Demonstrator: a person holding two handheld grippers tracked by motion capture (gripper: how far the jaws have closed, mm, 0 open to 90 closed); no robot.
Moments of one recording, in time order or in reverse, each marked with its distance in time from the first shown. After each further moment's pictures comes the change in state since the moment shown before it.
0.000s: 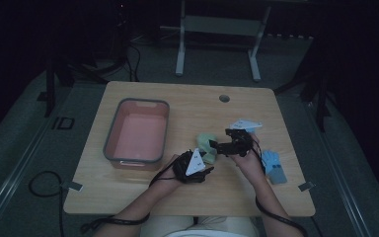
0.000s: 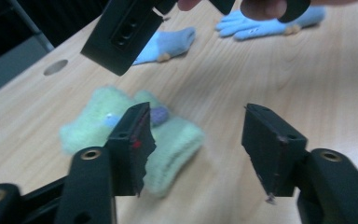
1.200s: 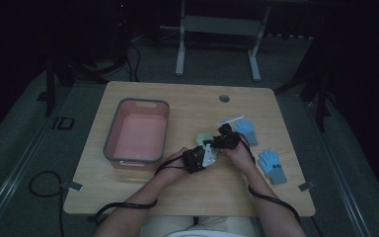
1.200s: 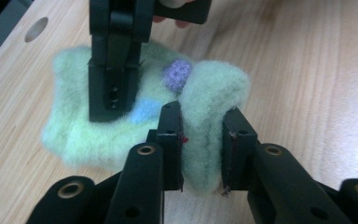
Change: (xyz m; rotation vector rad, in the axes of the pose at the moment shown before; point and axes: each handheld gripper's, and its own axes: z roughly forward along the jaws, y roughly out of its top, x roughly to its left) left arm 0.016 0.000 0.049 0.261 0.007 0.156; right arm -0.027 -0.005 0.068 0.243 0.181 0.044
